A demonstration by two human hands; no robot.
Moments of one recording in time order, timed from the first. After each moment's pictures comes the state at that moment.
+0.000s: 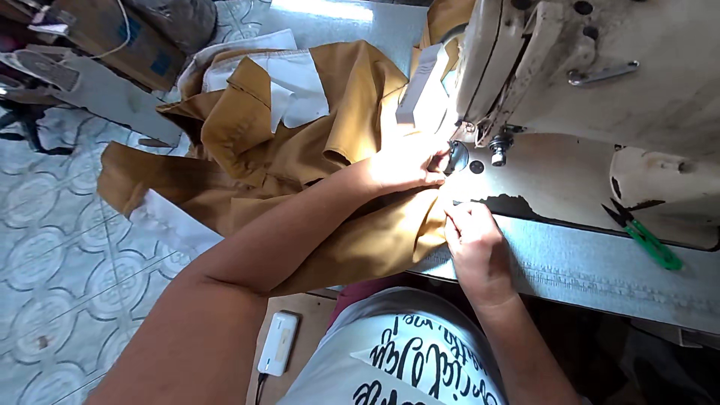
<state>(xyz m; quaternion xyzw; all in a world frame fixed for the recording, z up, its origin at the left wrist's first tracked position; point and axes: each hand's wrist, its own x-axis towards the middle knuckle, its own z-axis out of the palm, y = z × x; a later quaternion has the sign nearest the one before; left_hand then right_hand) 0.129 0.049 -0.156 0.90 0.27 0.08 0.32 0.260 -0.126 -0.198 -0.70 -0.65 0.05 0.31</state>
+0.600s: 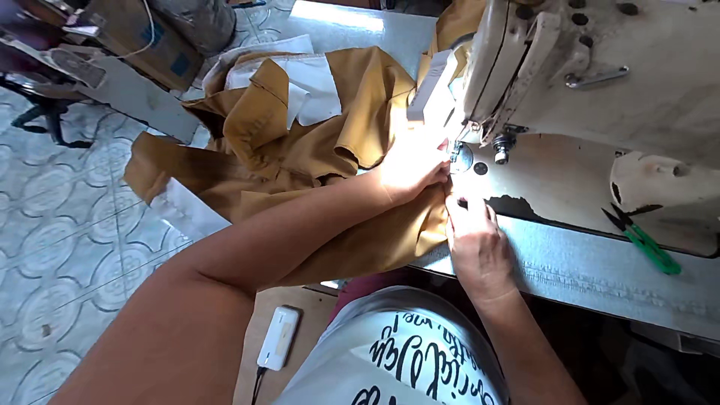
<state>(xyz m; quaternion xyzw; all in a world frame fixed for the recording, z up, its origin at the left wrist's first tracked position) 0.127 0.027 -0.161 0.94 0.30 0.11 0.09 0.260 -0.124 -0.192 -0.67 -0.71 -0.02 0.22</state>
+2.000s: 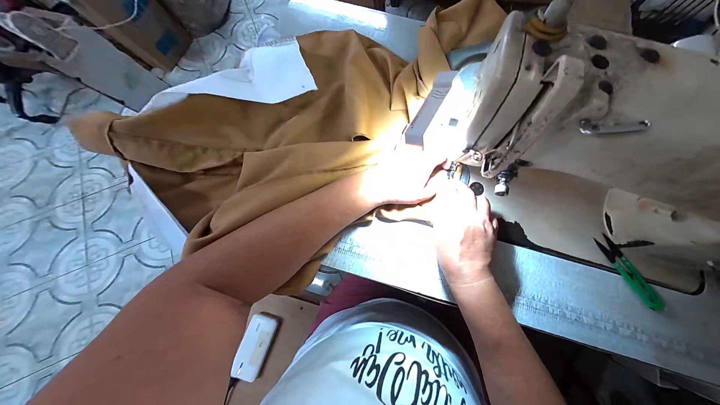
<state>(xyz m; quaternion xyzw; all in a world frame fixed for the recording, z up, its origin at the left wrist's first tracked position) 0.127 0.048 -0.169 0.93 0.33 0.07 0.17 0.252 -0.075 -0.194 -0.72 -0.66 -0.03 0.20</state>
